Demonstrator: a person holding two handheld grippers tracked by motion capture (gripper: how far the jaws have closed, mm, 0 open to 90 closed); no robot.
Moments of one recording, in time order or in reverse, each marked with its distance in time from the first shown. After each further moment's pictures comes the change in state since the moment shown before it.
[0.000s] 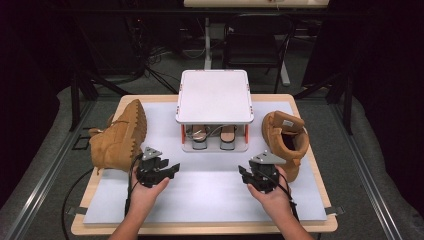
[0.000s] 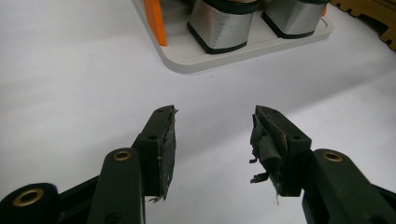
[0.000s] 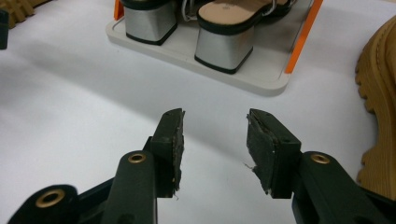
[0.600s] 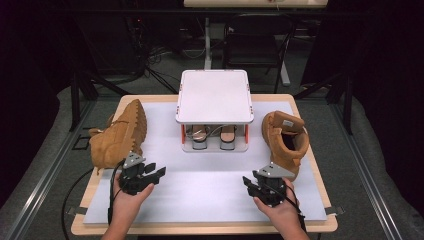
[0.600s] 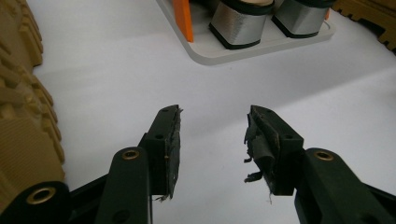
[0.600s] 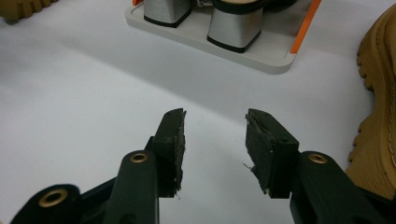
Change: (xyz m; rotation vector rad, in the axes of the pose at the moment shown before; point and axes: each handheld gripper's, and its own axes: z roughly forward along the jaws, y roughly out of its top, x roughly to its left) left arm 0.020 -0.014 -0.036 -0.031 0.010 -0.012; right arm 0.004 -0.022 -0.025 -0.004 0.029 -0.028
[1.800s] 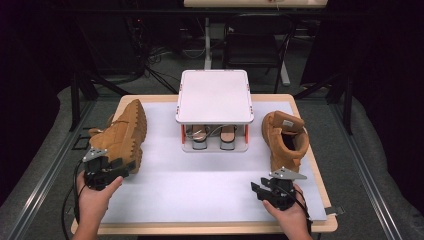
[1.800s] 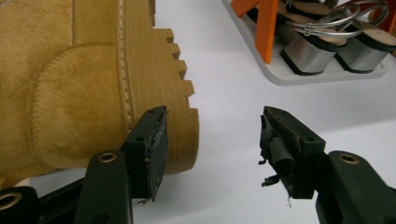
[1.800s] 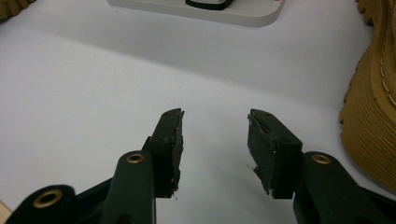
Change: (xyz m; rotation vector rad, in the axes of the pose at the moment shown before) left arm 0.065 0.011 -0.045 -0.027 0.118 -0.132; right arm -0.026 -0.025 -0.001 0.059 0.044 0.149
